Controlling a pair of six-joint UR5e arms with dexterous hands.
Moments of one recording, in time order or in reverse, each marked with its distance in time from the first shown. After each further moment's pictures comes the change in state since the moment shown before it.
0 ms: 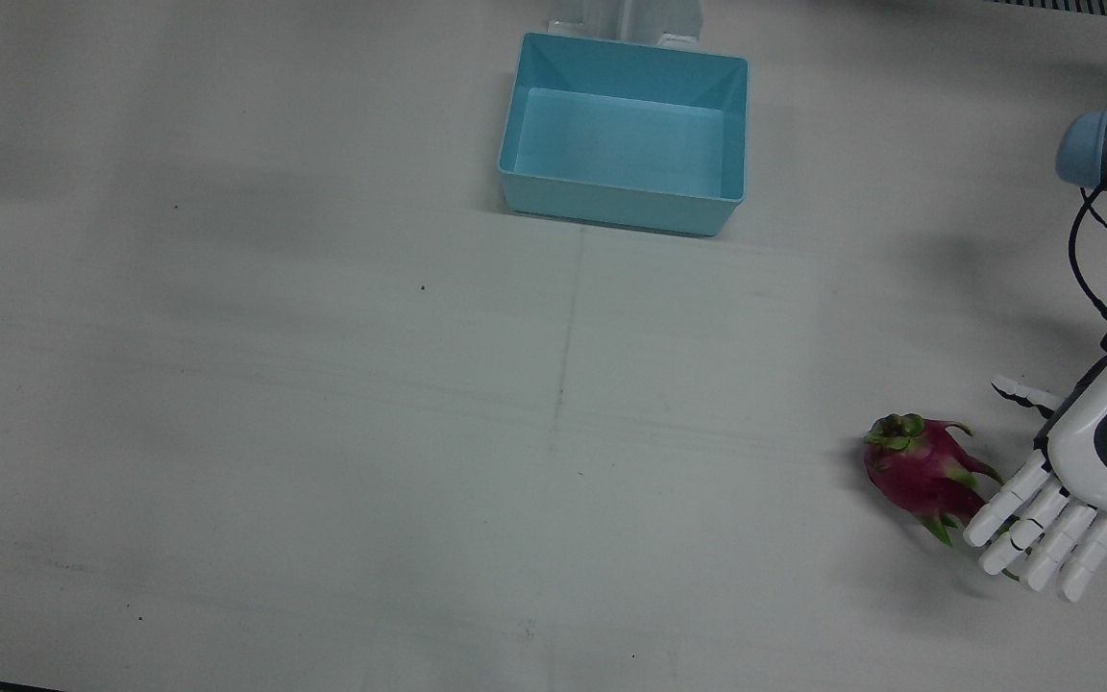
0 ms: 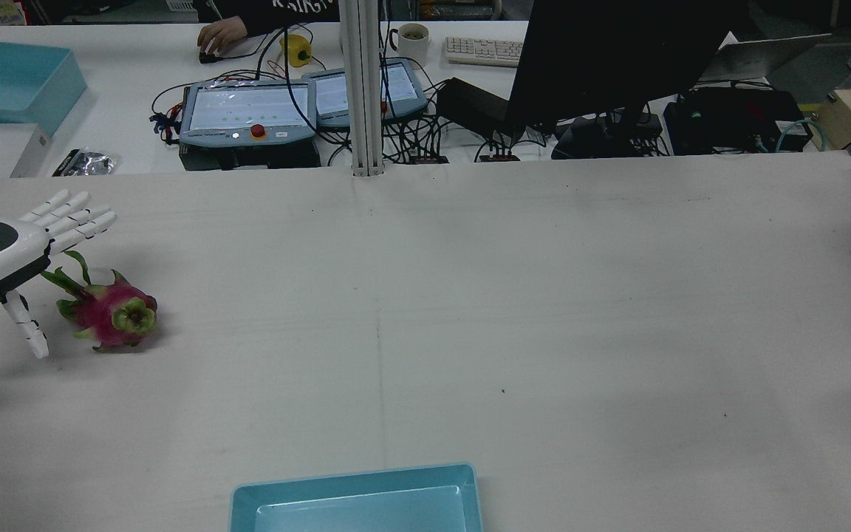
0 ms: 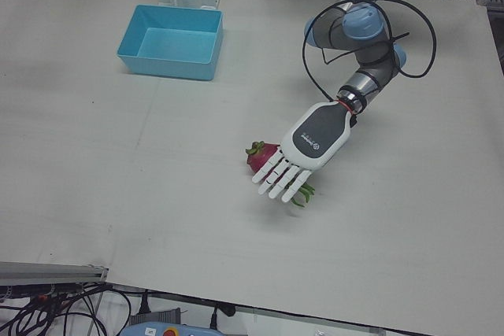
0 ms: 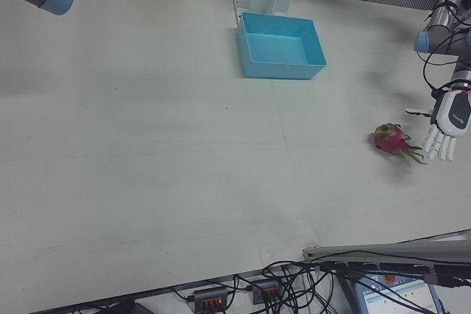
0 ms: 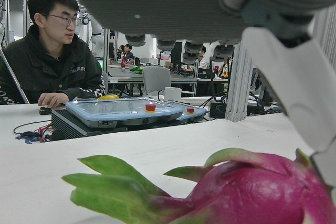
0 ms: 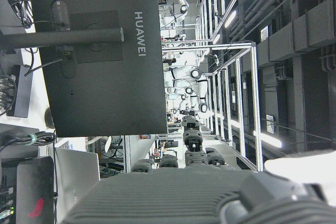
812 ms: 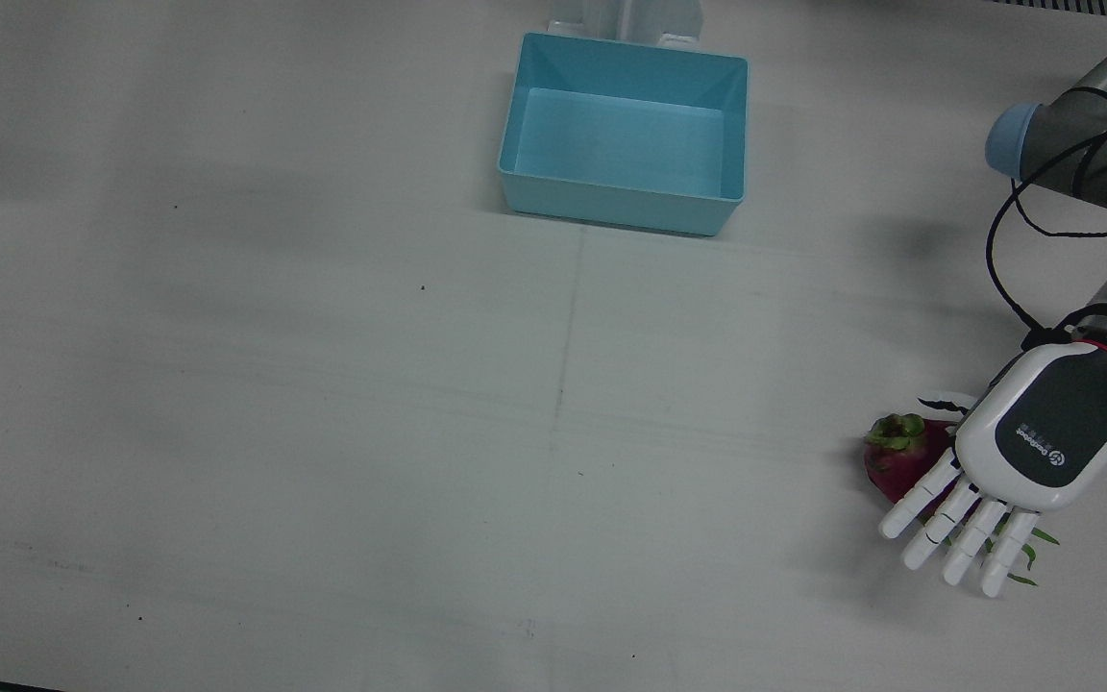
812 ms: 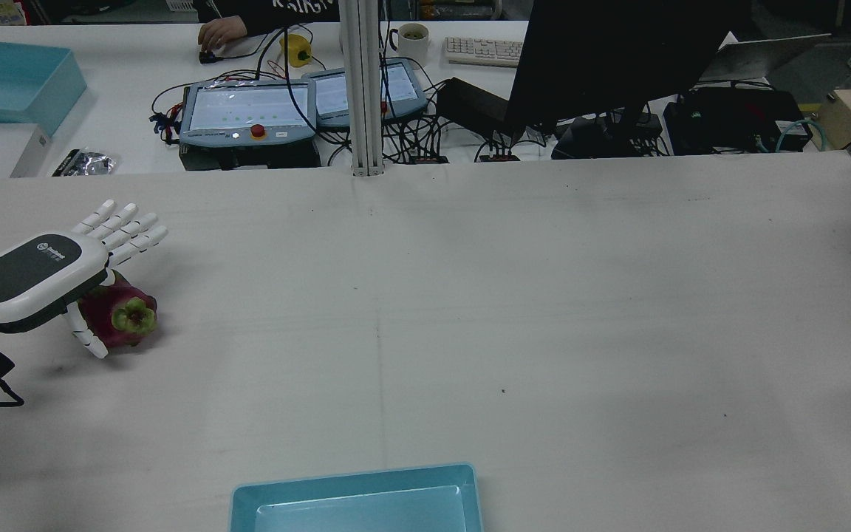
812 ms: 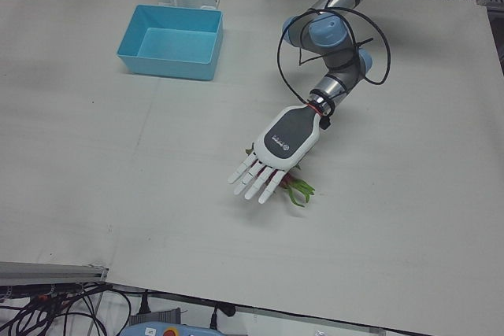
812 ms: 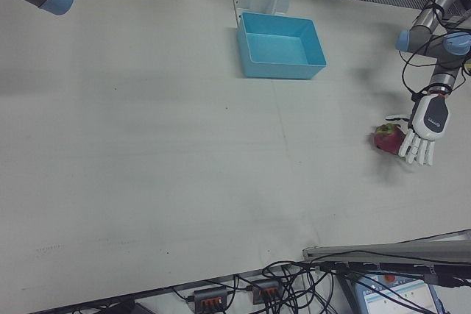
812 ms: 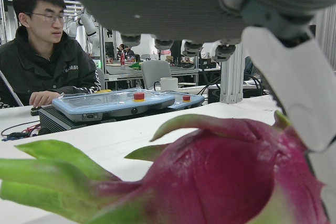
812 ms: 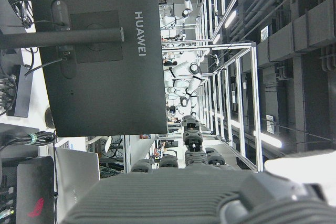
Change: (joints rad) left arm 0.121 -0.077 0.014 0.092 -0.127 0.110; right arm 0.000 0.000 0.000 0.000 0.000 -0.001
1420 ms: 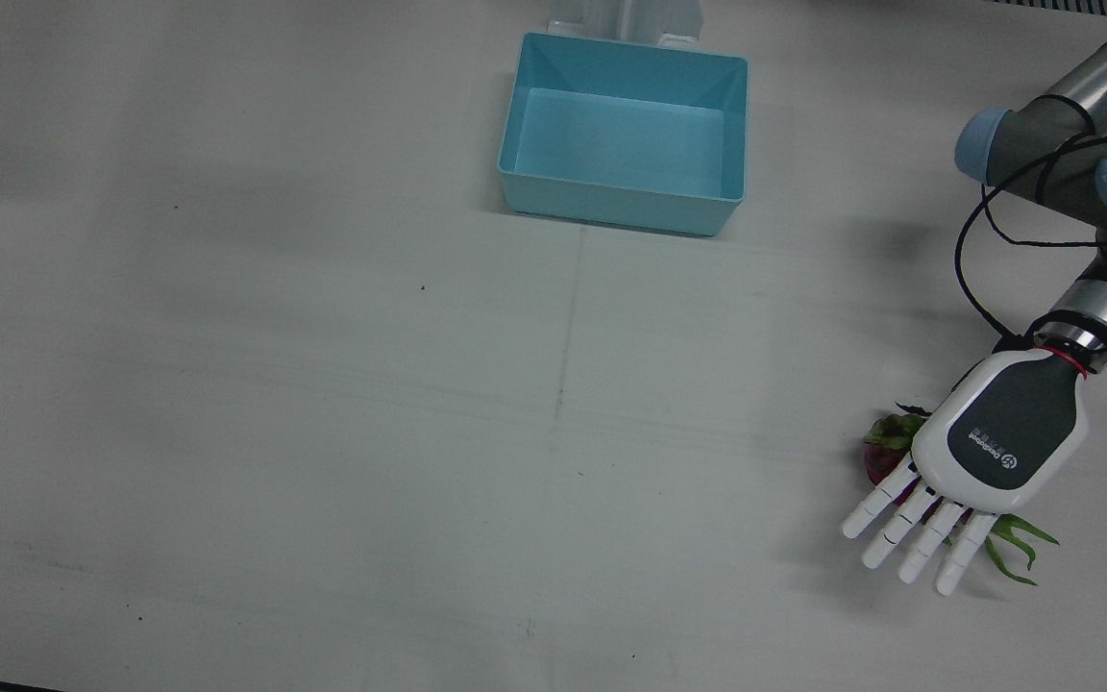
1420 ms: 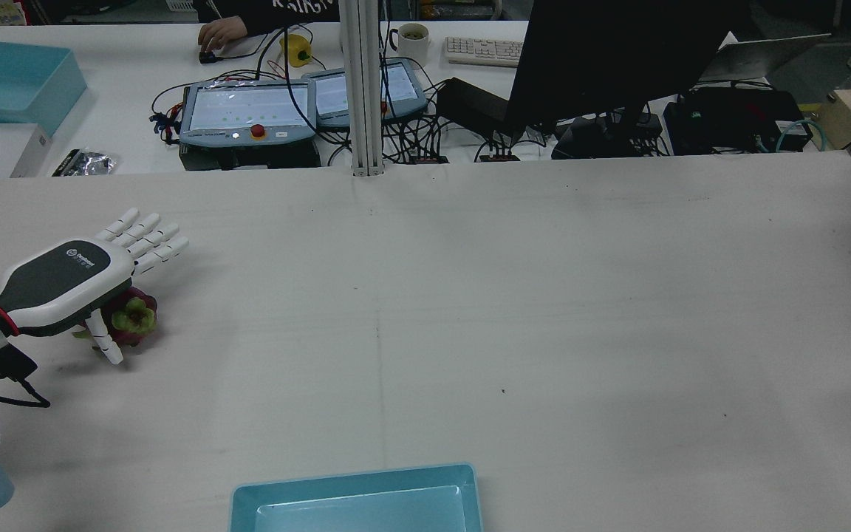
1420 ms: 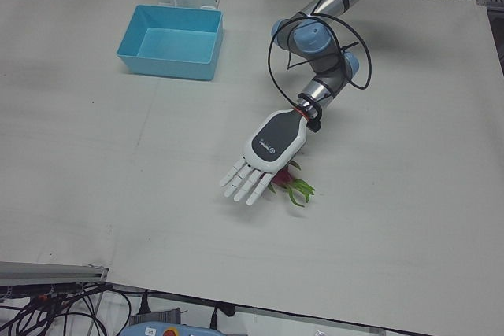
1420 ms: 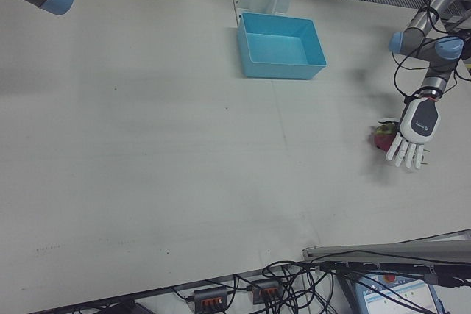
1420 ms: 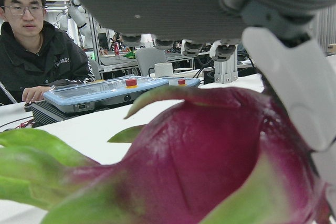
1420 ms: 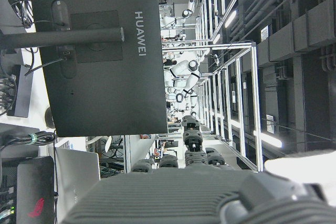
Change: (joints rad) left arm 0.033 -0.058 0.032 0.068 -0.002 0.082; right arm 0.000 0.000 0.000 0.000 0.000 0.001
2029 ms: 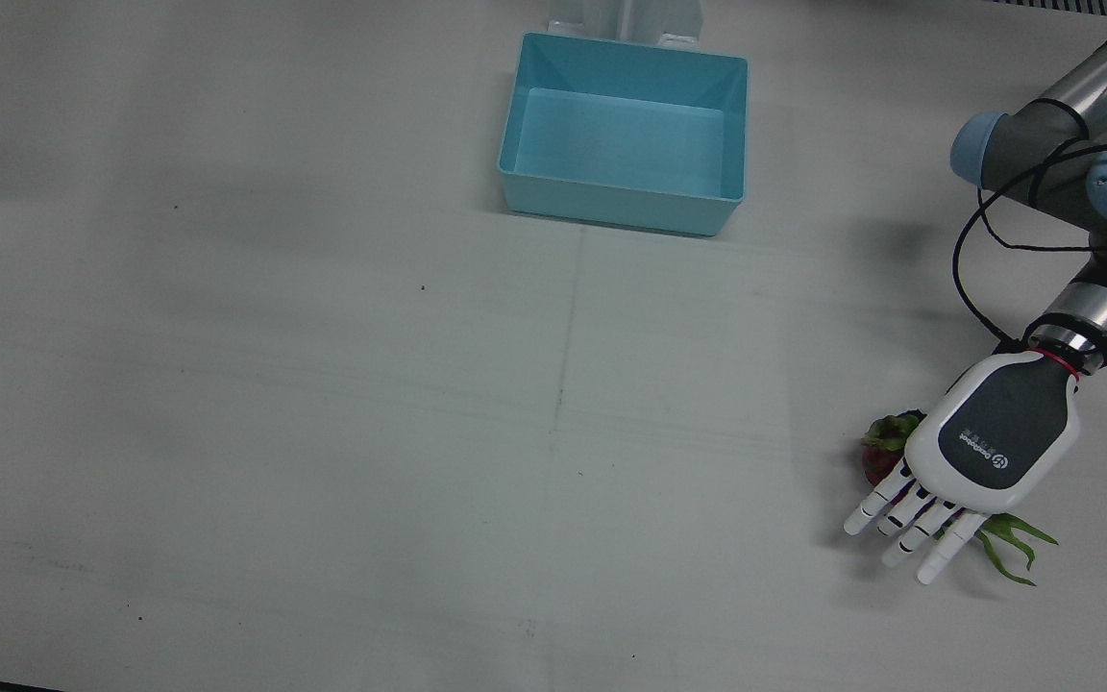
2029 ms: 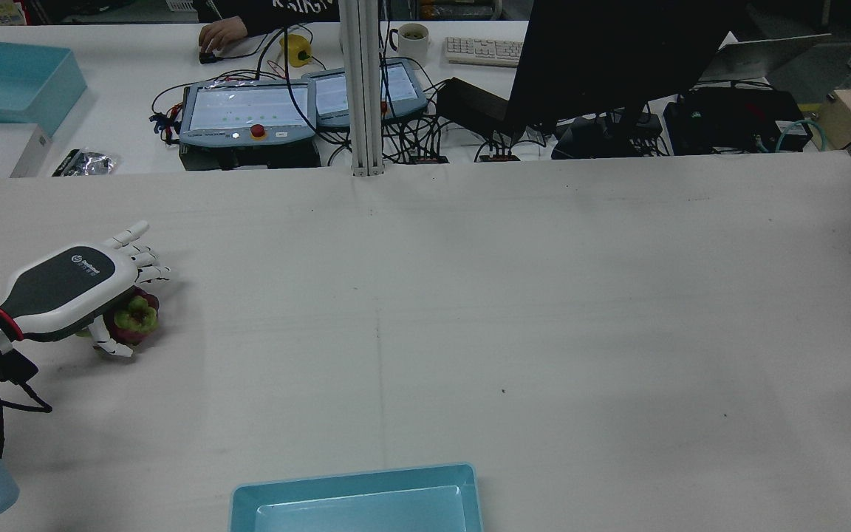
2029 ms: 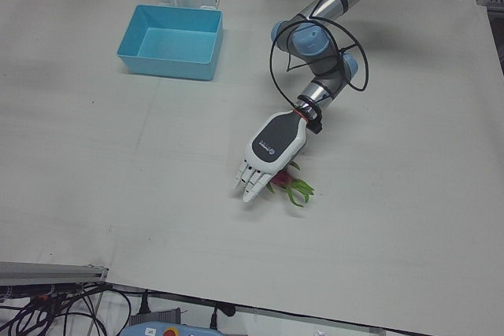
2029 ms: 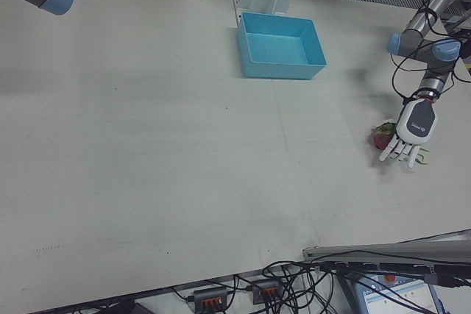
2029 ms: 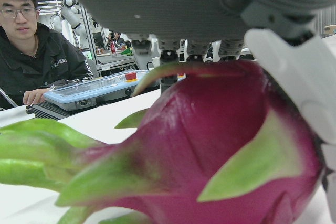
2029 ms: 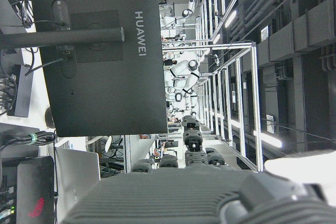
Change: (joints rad) left arm 0.011 -0.005 0.022 0.001 -0.002 0.072; right arm 0.000 0.000 0.000 0.000 0.000 -0.001
